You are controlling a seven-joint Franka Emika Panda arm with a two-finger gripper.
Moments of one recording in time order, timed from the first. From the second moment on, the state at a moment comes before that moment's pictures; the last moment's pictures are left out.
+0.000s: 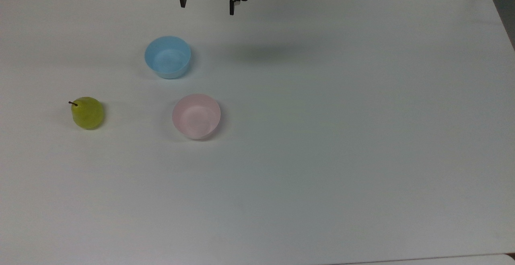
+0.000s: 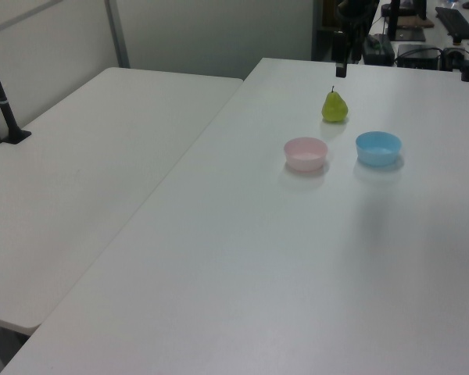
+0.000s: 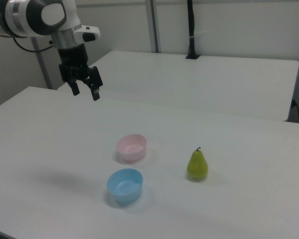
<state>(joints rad) 0.16 0.04 -0.10 -1.60 -0.06 1.65 0.17</state>
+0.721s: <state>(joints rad) 0.14 0.04 -0.12 -1.61 -0.05 1.64 0.12</state>
